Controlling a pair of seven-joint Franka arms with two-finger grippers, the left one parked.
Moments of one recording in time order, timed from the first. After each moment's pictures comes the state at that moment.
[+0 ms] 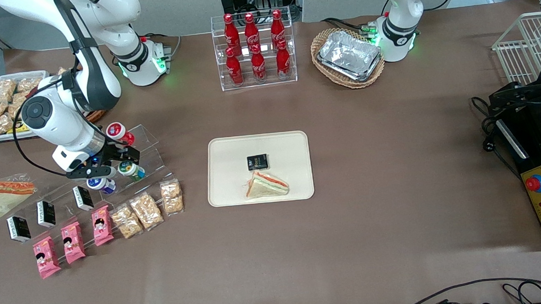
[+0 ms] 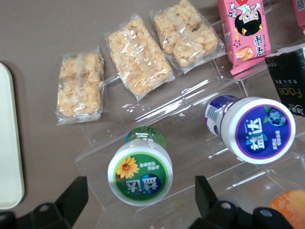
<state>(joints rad) 0.09 -0.04 -0.01 -2.37 0.03 2.33 0.07</state>
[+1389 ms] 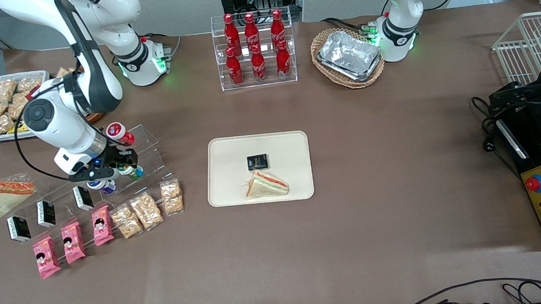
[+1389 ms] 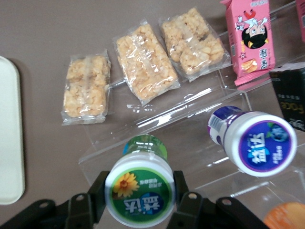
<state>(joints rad) 0.10 -0.03 -0.02 -2.34 0.03 2.31 0.03</state>
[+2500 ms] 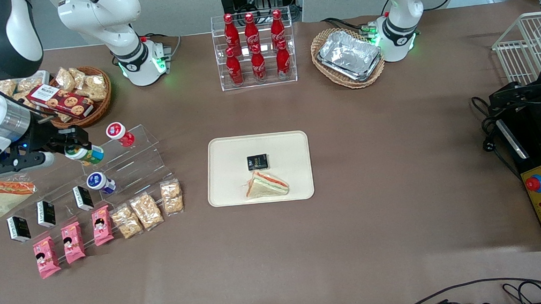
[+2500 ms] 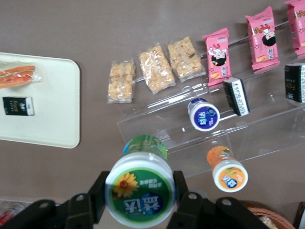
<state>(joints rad) 0.09 -0.06 -0.06 -1.81 0.08 1.65 -0.07</state>
